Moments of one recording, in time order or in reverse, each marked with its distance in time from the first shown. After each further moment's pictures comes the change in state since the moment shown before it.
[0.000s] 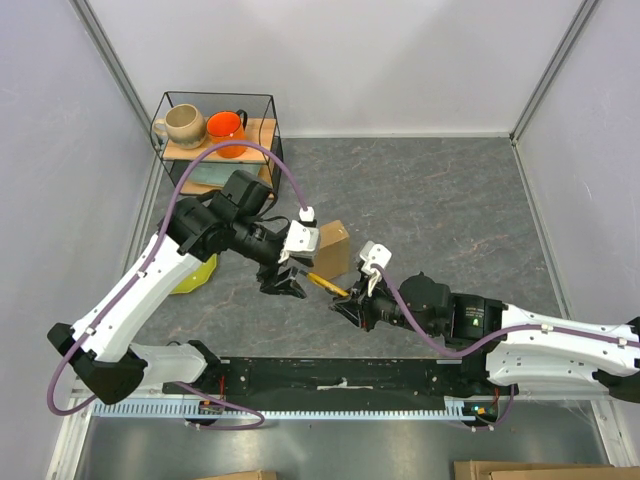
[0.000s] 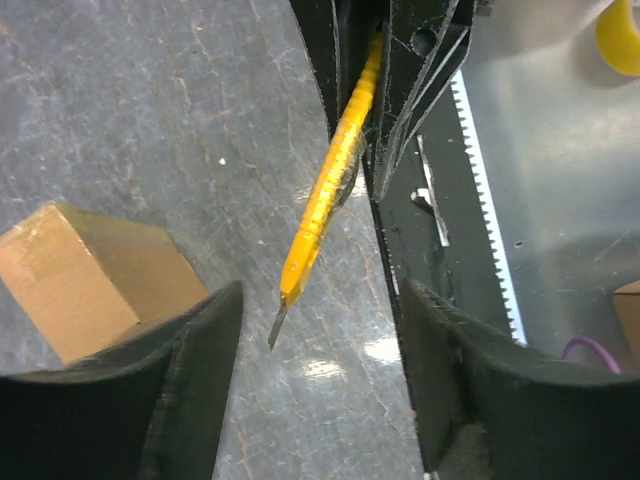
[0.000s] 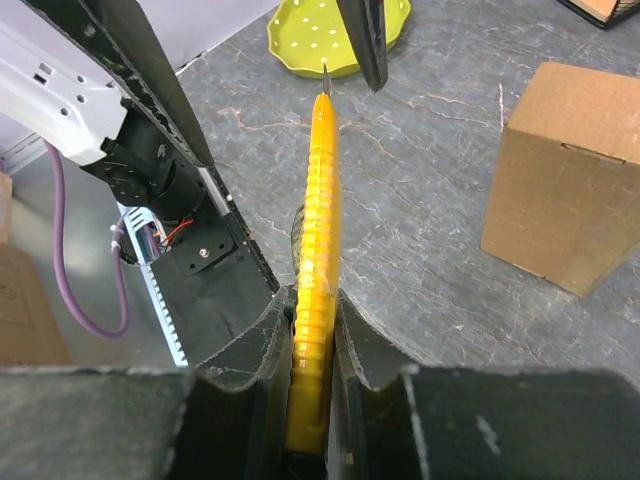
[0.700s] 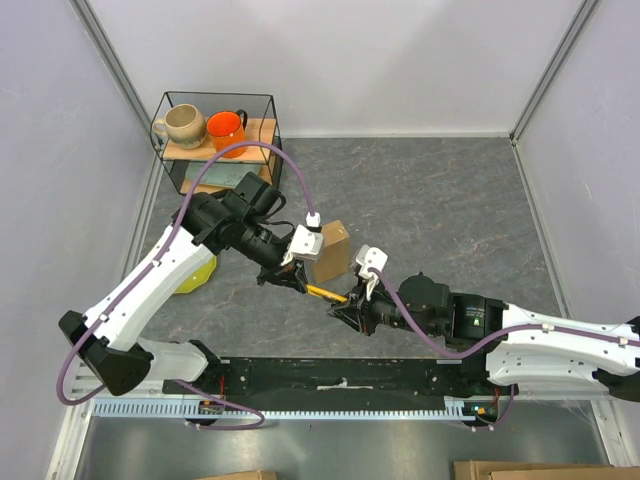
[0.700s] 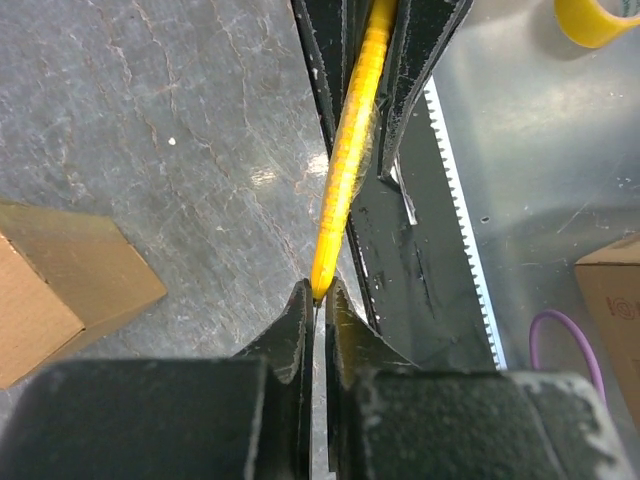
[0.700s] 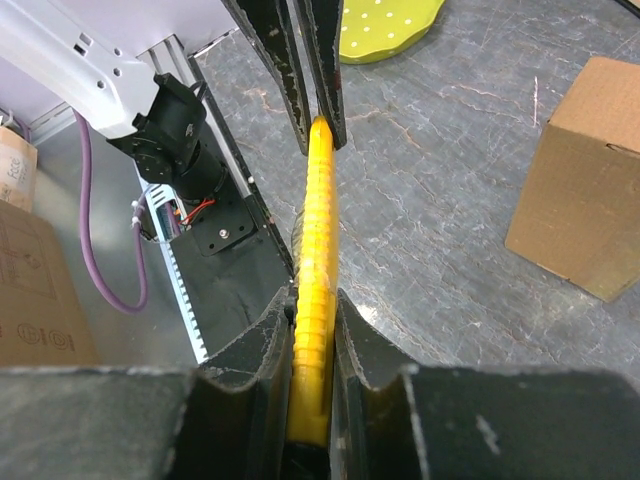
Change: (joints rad) left arm 0.003 0.049 -0.010 -0.109 0.045 0.095; right arm 0.004 0.000 0.021 -0.024 -0.072 -0.014
